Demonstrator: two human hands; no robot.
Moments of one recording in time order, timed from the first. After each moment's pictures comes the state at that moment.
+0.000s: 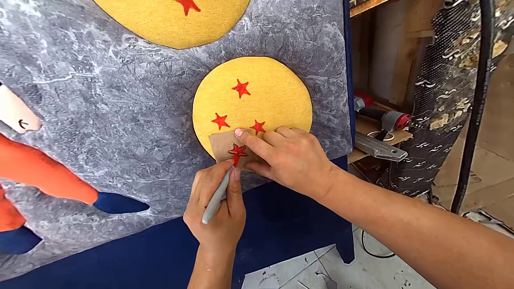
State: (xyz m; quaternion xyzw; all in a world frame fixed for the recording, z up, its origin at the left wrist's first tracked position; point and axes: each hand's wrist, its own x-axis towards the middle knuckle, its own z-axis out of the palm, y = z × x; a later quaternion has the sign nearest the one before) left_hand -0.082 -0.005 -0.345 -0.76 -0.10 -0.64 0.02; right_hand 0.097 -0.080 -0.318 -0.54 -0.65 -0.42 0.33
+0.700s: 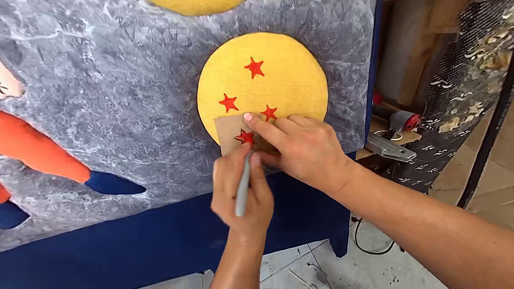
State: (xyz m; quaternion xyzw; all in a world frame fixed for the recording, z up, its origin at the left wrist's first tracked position) left_hand -0.048 -0.020 -0.364 -0.69 -0.11 -0.72 -0.03; right_hand 0.098 -0.081 -0.320 -0.54 -0.65 -0.41 0.33
